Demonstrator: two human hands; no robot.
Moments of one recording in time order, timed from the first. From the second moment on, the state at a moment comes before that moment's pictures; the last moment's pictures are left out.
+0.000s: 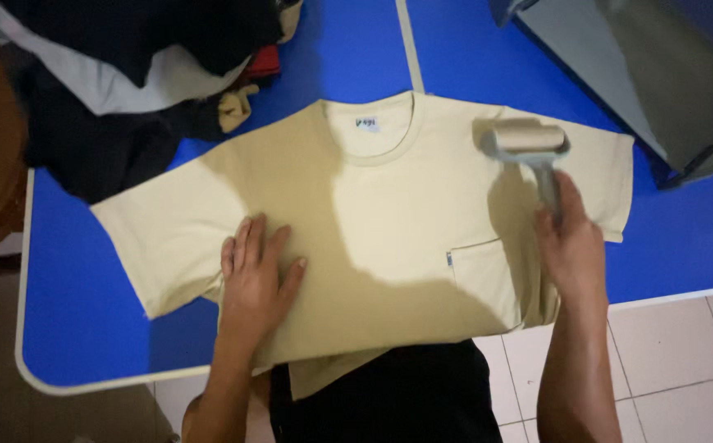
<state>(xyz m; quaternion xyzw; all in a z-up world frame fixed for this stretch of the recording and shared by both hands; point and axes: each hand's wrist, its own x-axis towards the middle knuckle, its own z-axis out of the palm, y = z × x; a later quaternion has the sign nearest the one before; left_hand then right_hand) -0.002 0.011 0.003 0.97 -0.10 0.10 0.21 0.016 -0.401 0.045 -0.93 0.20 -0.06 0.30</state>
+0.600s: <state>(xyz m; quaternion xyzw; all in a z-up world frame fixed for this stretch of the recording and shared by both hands) 0.013 0.033 -0.001 0.99 -0.09 0.01 0.11 -0.020 -0.354 -0.004 -0.84 0.11 -0.09 0.52</state>
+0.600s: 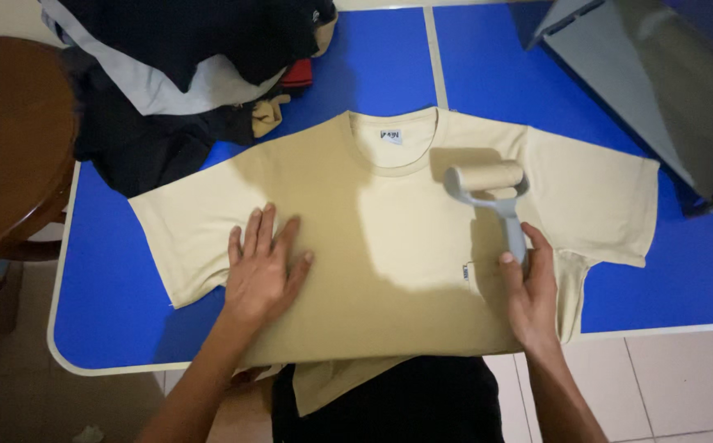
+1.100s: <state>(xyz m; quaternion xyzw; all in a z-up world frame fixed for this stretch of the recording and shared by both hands) 0.086 0.046 -0.004 0.98 -0.13 0.06 0.12 0.032 -0.360 -0.012 -0.83 0.09 -0.09 0.54</state>
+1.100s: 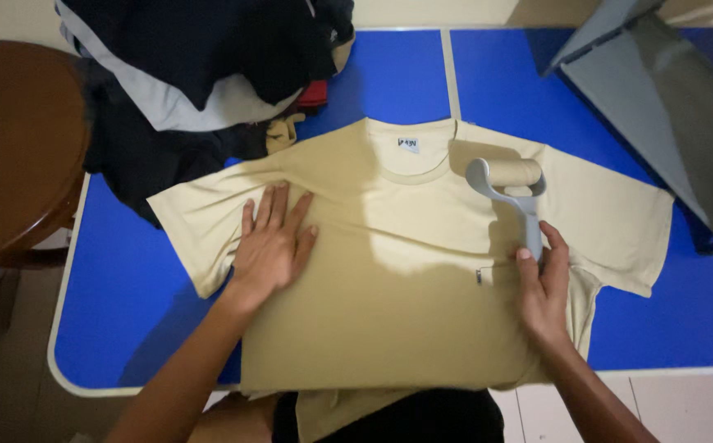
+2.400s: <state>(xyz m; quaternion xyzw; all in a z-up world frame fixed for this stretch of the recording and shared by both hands) 0.148 0.029 -0.010 0.98 -0.15 0.04 0.11 0.060 -0.389 -0.028 -0.75 0.07 -0.13 0.64</state>
